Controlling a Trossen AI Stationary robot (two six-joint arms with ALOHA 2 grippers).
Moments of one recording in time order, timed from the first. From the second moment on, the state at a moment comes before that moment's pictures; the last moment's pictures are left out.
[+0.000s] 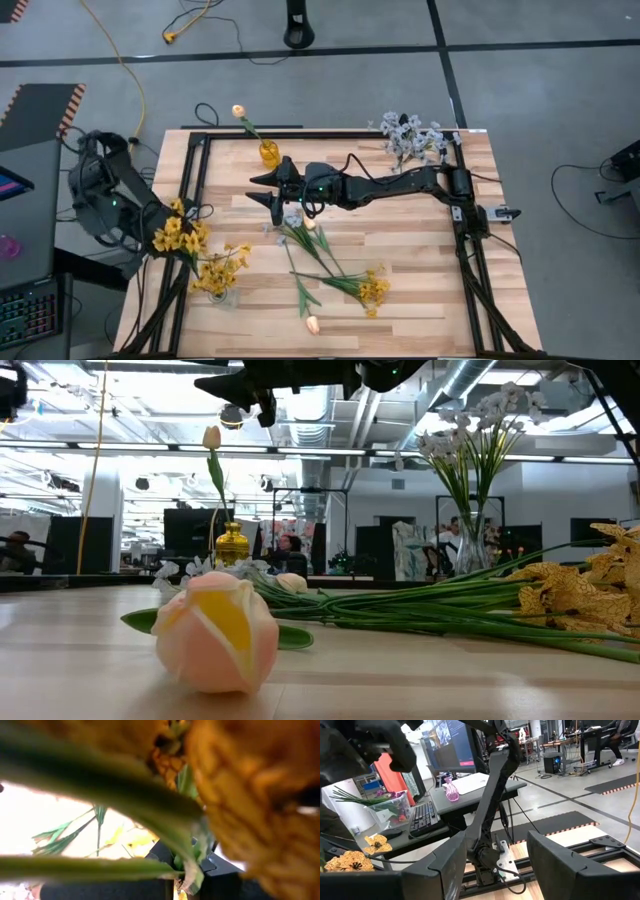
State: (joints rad) left arm -0.93 0.80 1.27 -0.97 -0.35 -0.51; right arm -0.02 2.07 1.65 0.47 0.05 0.24
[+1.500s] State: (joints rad) left arm -1.37 1.16 1.27 -1.22 -0.95 -1.12; right arm -0.02 2.07 1.65 0.47 0.02 0.24
